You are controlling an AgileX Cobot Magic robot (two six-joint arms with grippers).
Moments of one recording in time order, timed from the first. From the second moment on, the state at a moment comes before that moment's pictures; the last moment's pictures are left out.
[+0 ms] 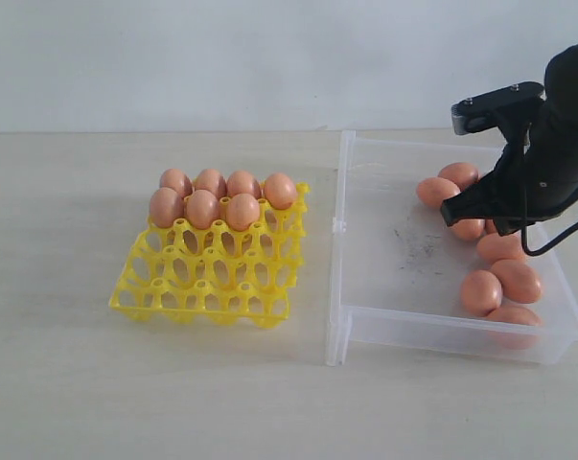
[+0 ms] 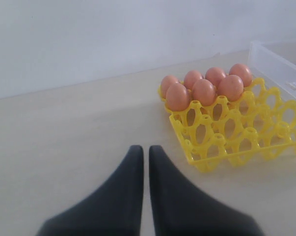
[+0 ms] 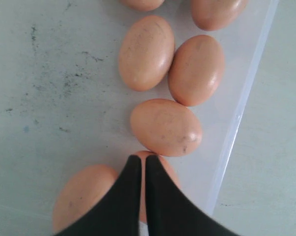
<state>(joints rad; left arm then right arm) -0.12 0.00 0.00 -0.18 0.29 0.27 0.27 1.72 -1.08 -0.28 0.65 0.18</state>
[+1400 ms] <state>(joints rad) -0.12 0.00 0.00 -0.18 0.29 0.27 0.27 2.11 -1.52 -0.26 0.78 0.21</state>
